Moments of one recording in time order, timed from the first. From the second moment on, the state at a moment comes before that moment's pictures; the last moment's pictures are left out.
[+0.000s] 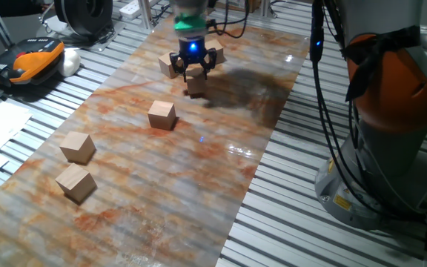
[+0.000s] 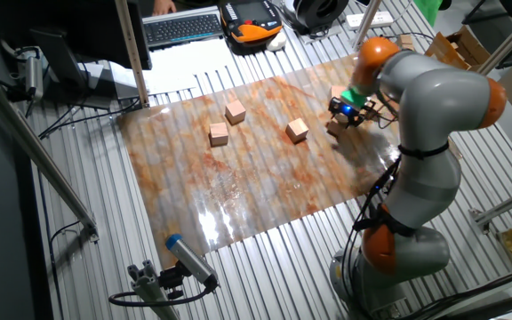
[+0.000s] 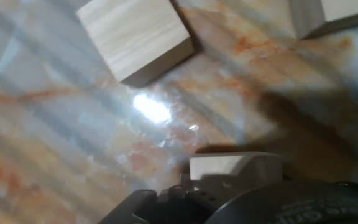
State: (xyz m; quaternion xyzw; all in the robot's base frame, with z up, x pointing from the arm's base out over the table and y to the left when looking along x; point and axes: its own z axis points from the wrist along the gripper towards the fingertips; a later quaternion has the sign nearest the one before) arm 0.549 -0.162 0.059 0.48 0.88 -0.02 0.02
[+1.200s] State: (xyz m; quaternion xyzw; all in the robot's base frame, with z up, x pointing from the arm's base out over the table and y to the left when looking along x) arm 0.551 -0.150 0.067 0.65 0.76 -0.03 0.00
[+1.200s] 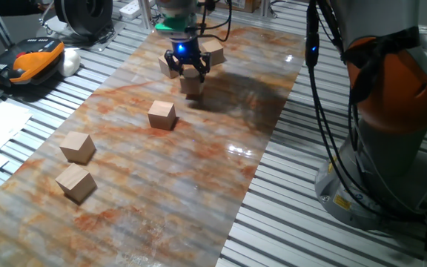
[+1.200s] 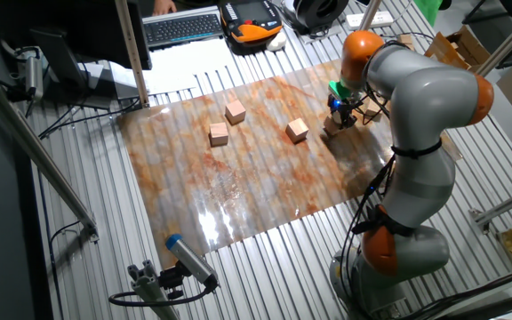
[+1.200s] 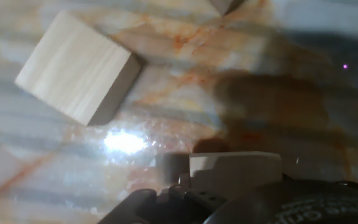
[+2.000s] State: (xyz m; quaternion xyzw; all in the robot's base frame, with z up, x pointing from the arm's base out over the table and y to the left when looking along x) arm 0.558 -0.121 0.071 0.73 0.68 -0.07 -0.01
